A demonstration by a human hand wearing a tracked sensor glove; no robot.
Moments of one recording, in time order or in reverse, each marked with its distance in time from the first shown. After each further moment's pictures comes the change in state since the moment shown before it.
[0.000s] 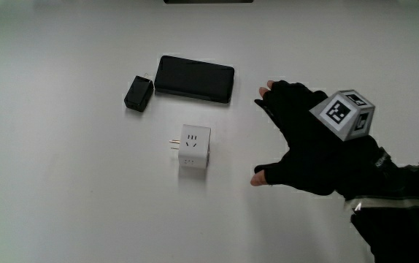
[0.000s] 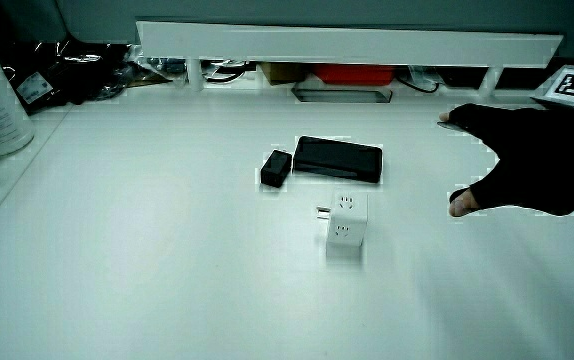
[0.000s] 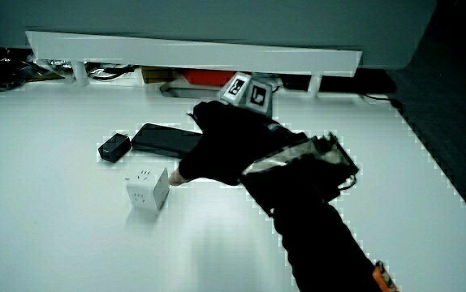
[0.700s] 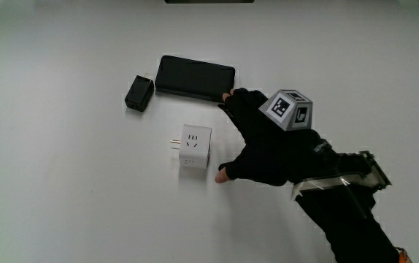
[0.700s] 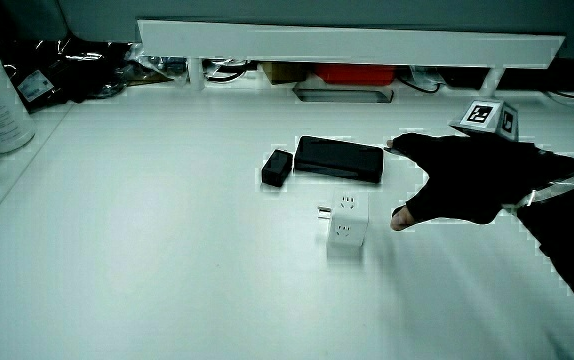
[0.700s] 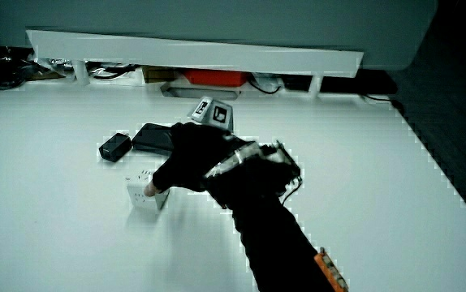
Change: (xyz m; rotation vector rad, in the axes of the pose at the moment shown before) arm 0.009 0.073 -0.039 -0.023 -0.061 -0.037
